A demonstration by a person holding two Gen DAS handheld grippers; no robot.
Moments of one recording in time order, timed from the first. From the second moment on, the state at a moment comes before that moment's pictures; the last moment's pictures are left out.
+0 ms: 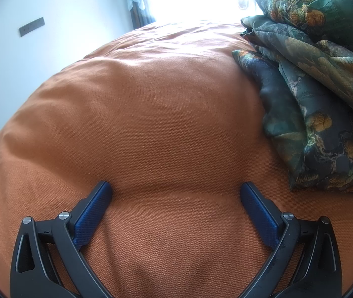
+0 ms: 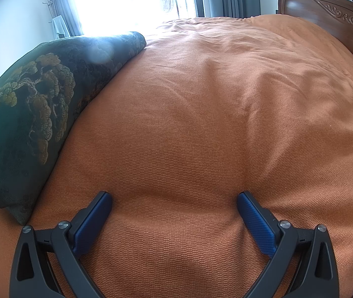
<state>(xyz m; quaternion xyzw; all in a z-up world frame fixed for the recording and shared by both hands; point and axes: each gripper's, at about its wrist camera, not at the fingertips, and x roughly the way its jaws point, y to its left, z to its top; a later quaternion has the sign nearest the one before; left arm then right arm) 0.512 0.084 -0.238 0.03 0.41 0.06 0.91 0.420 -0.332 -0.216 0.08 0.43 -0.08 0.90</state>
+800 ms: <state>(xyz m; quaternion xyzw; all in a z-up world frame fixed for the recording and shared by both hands) 0.510 0.083 -0.239 0.04 0.41 0.06 0.91 0.419 -0.332 -0.216 0.08 0.43 -0.08 0.90</state>
